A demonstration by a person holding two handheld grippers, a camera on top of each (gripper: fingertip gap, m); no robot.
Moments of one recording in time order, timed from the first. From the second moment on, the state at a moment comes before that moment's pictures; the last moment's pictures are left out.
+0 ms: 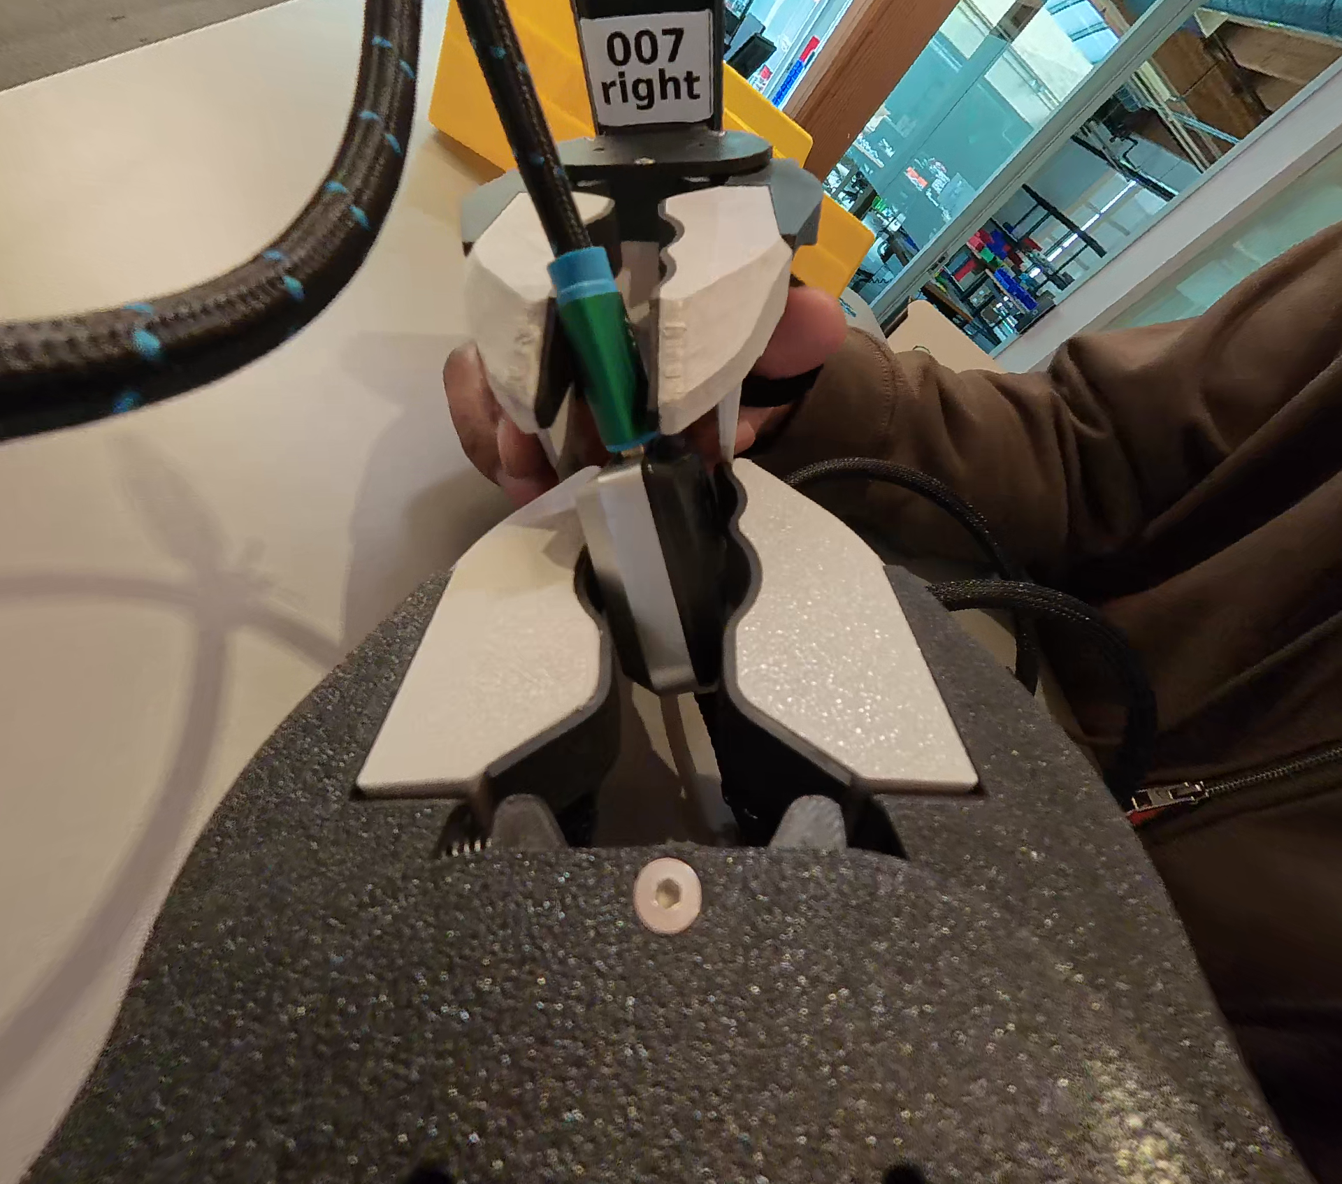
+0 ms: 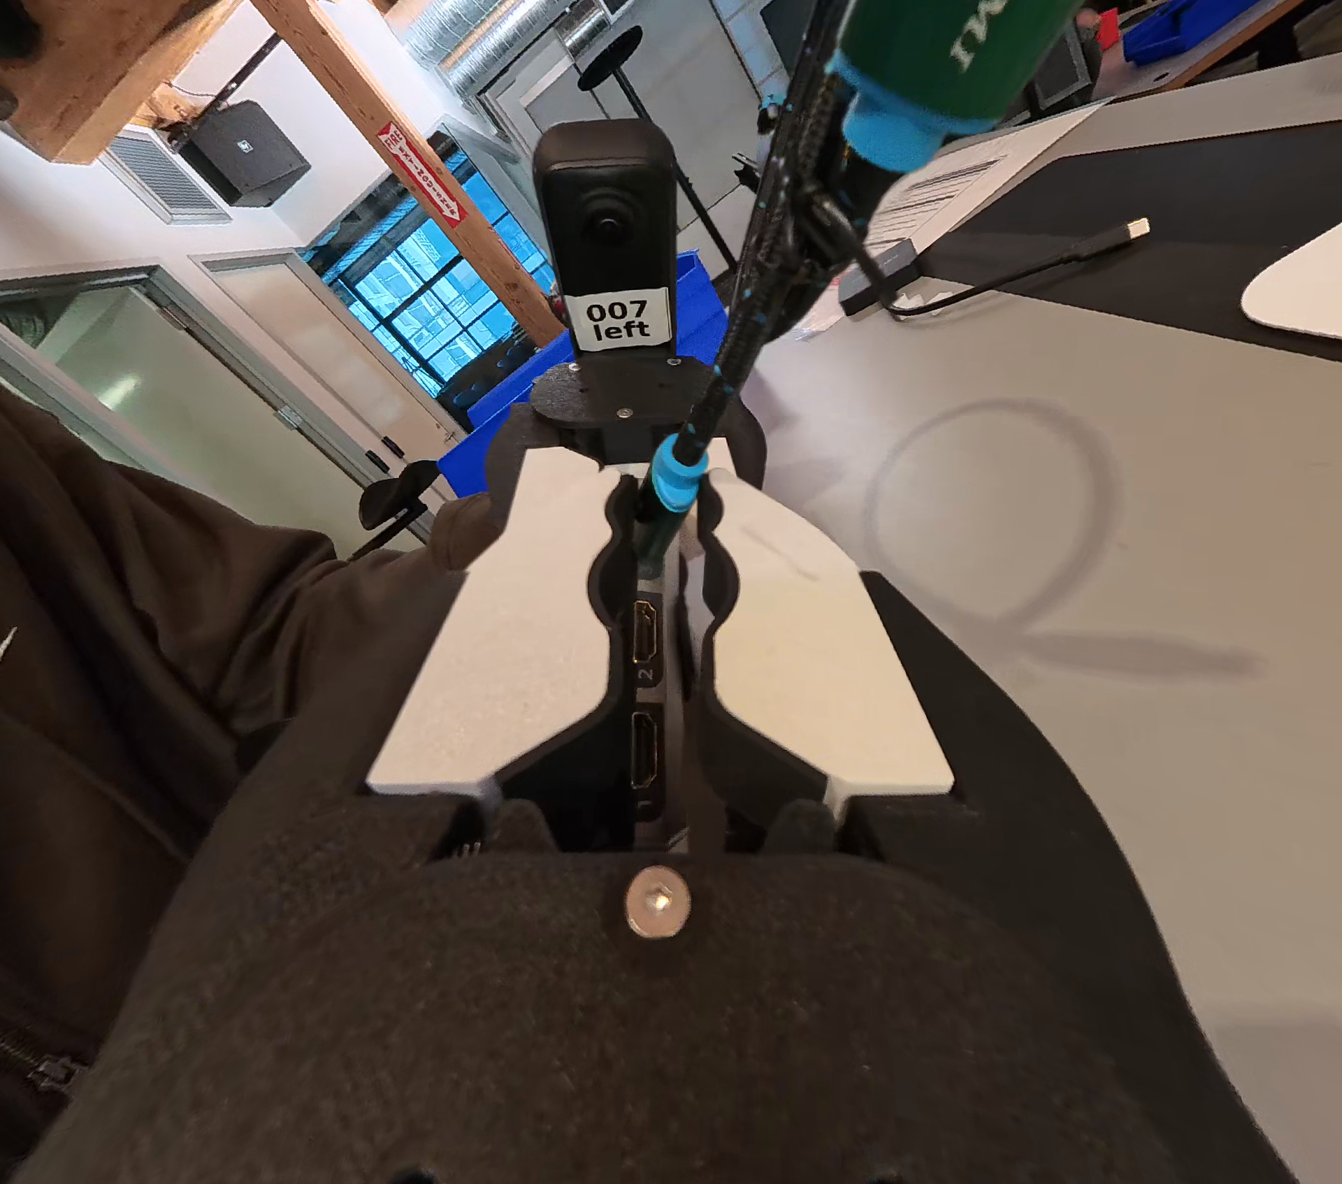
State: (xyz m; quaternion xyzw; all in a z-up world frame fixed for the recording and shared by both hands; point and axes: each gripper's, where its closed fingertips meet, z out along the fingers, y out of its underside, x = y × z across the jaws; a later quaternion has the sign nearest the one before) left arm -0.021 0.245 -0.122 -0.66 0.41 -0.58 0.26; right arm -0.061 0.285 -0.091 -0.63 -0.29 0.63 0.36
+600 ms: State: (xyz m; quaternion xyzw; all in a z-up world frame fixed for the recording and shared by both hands) left arm -0.020 0.249 -0.118 -0.65 0.40 -0.59 0.27; right arm -0.058 0.290 -0.083 -0.62 -0.25 0.65 0.37
